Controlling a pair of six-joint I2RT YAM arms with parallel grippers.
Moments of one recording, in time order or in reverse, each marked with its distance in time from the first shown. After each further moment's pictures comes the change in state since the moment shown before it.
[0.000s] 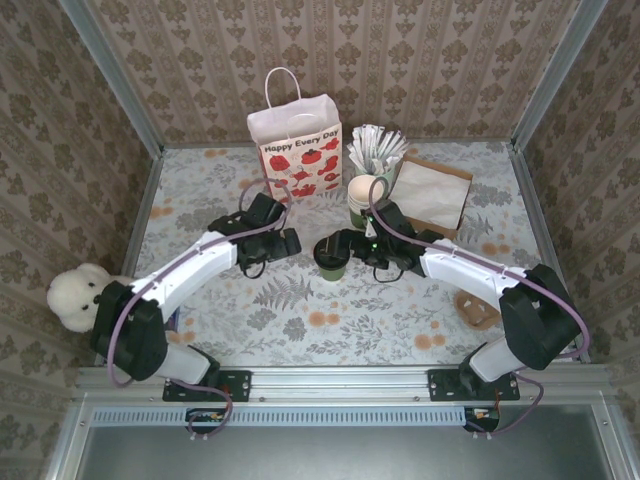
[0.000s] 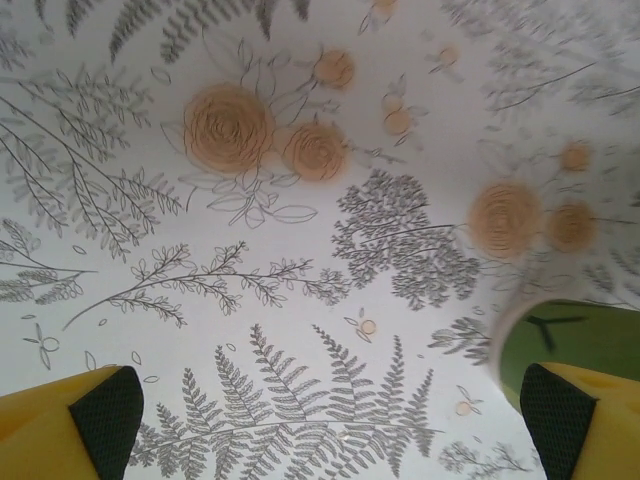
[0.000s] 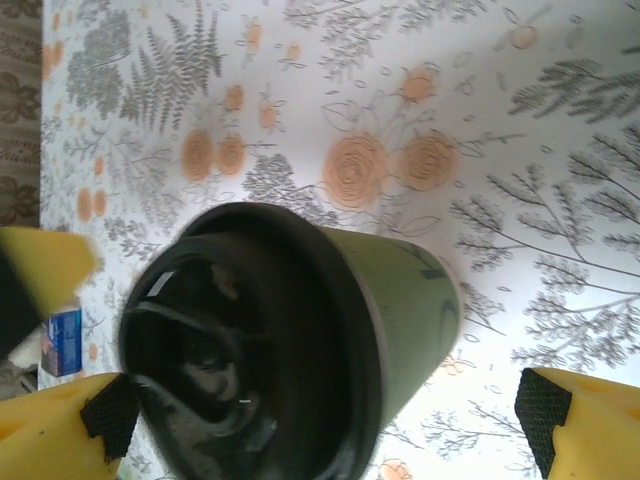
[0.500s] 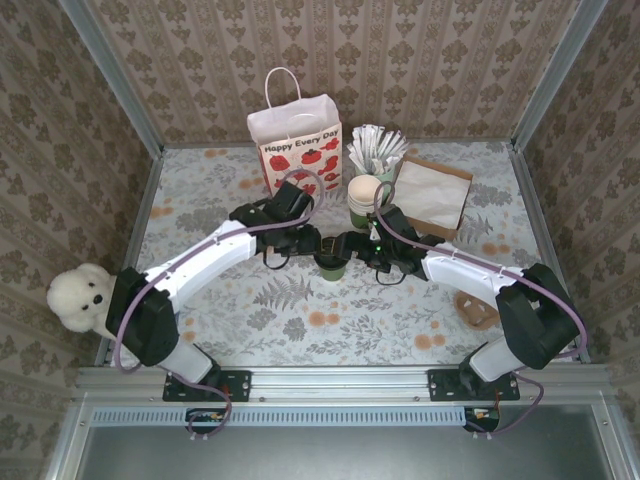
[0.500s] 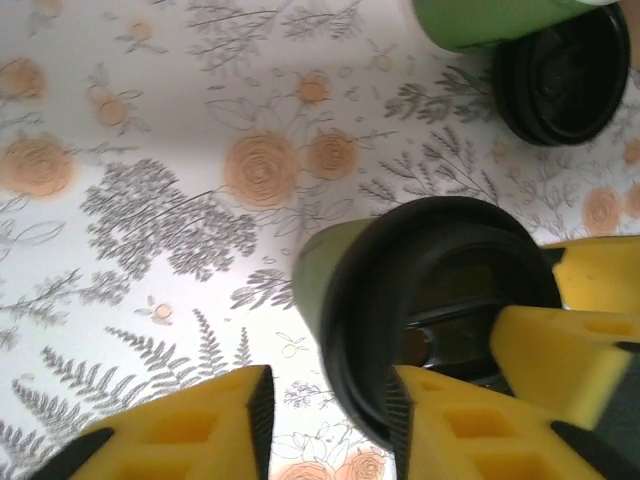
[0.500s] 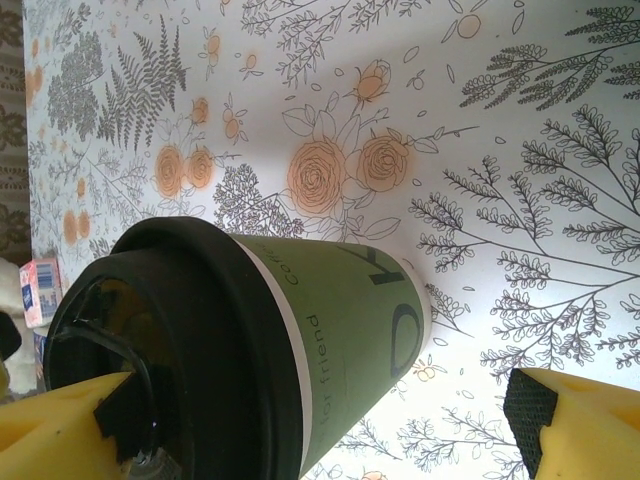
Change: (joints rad) left arm -0.119 0.054 0.168 0.002 0.163 0.133; right arm -0.032 0.003 -0.080 0.072 0.003 0.055
